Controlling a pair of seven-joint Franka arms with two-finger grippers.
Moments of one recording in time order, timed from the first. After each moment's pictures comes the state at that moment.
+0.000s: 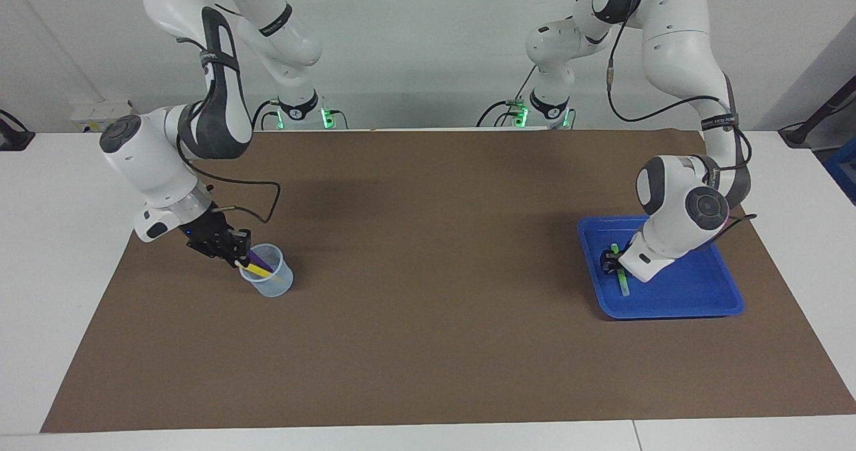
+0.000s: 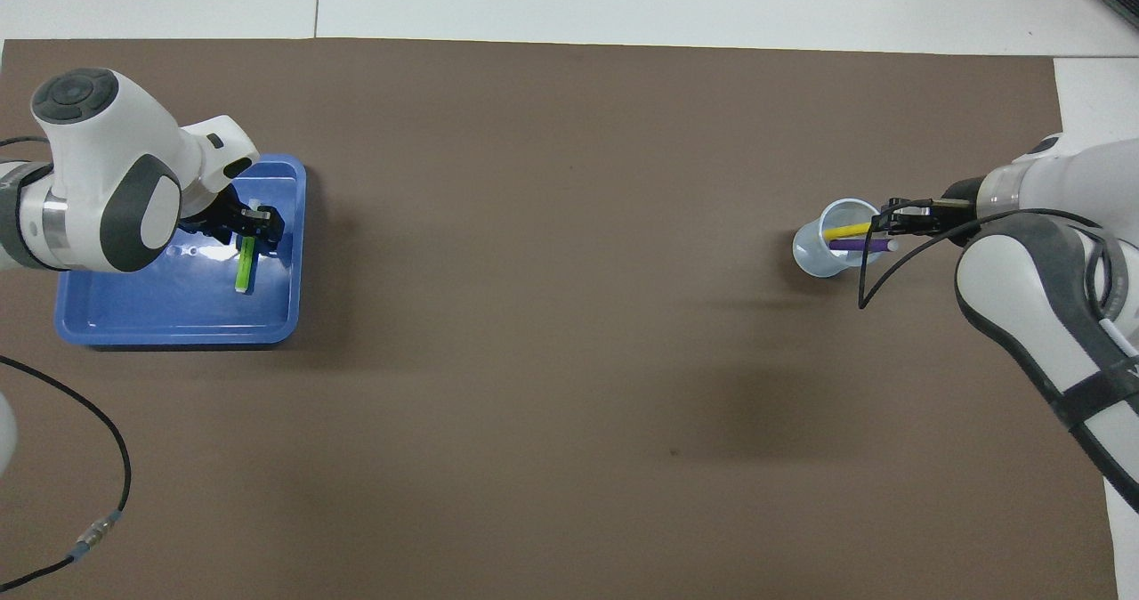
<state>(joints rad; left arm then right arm) 0.23 0.51 -0.32 -1.67 0.20 2.01 0.00 -0.52 0.24 0.45 -1.95 0.14 2.28 -0.04</state>
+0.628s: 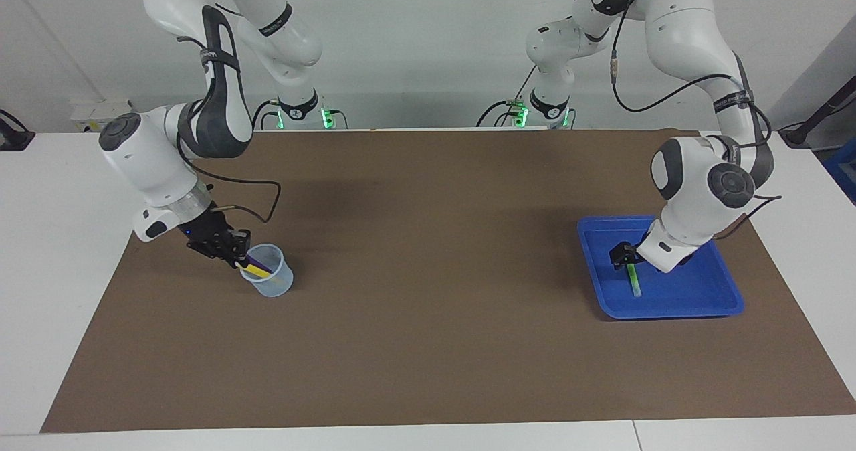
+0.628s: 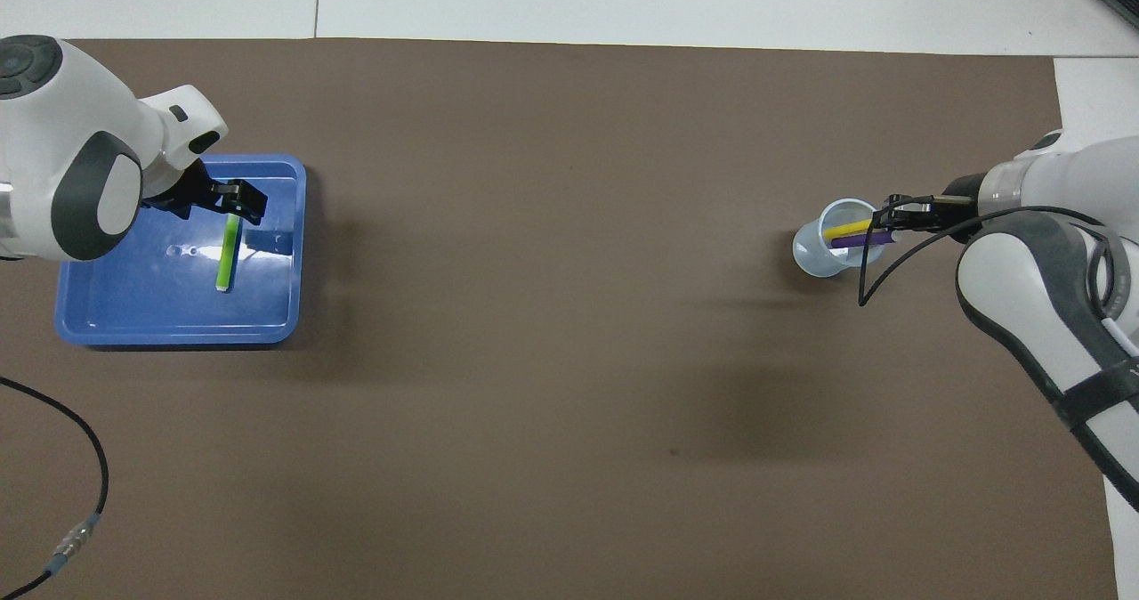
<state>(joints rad) 0.24 0.43 -0.32 -1.61 0.19 1.97 0.01 -0.51 0.24 0.46 -1.94 0.14 2.28 -0.04</state>
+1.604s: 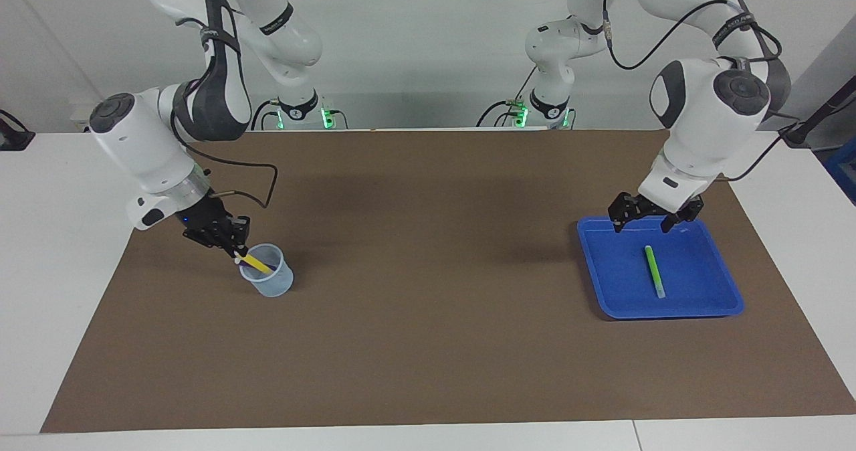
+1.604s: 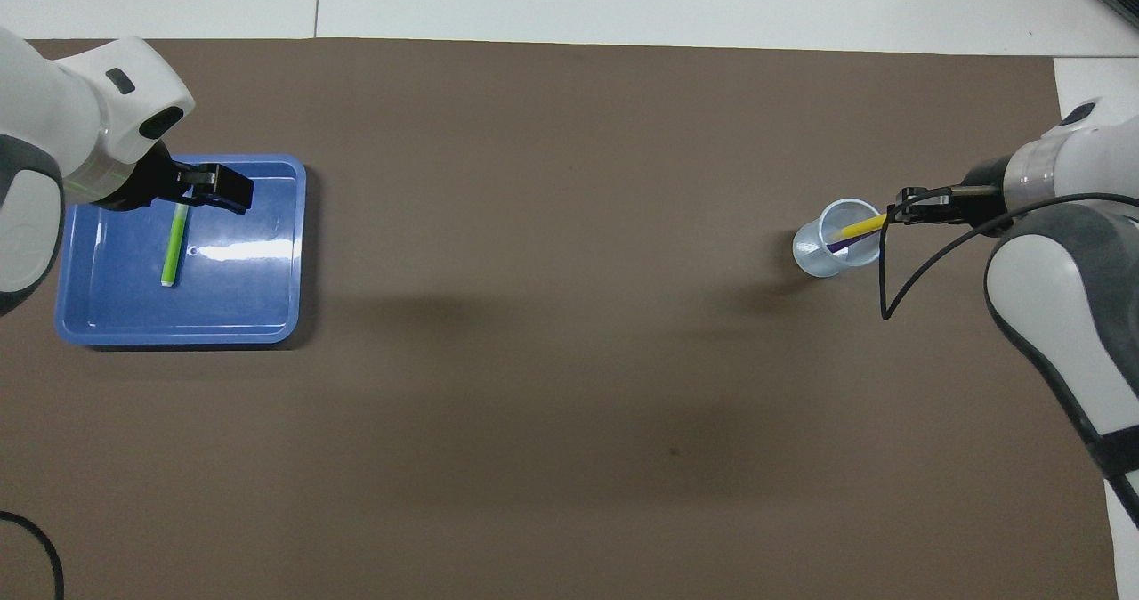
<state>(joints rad) 0.16 0.13 -0.34 -1.61 0.12 1.78 -0.07 -0.48 0.12 0.47 -1.86 0.12 2.09 -0.05</state>
